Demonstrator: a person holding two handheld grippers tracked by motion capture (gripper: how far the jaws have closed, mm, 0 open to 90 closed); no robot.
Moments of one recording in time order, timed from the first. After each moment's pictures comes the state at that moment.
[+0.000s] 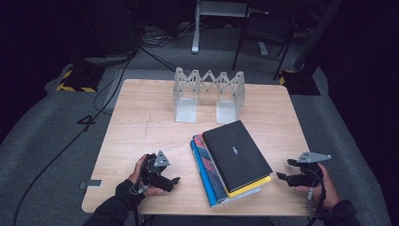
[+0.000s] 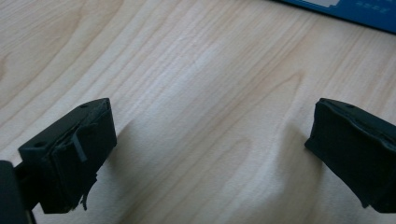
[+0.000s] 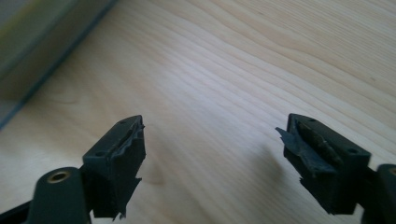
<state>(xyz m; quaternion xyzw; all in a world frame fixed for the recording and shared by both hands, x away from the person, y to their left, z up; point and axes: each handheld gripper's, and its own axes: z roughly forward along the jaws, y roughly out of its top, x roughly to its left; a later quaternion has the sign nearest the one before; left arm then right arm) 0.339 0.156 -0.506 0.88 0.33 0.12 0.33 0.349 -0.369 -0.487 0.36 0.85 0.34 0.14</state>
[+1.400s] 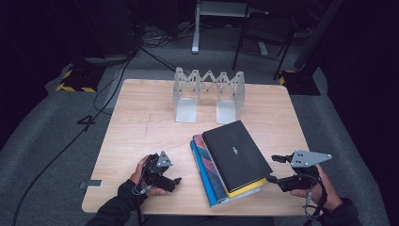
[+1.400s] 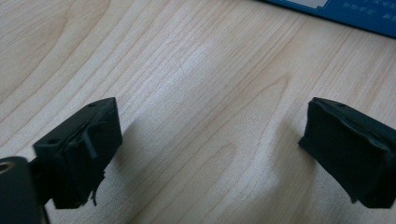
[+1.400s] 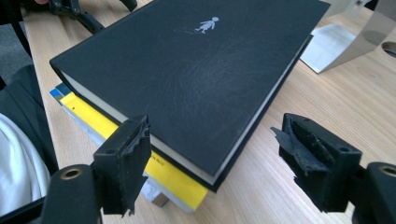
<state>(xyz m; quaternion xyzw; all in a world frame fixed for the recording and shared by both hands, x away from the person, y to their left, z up) 0.340 0.151 -0.501 0.88 0.32 0.11 0.33 0.318 -0.305 -0.408 0.22 0.87 0.42 0.14</state>
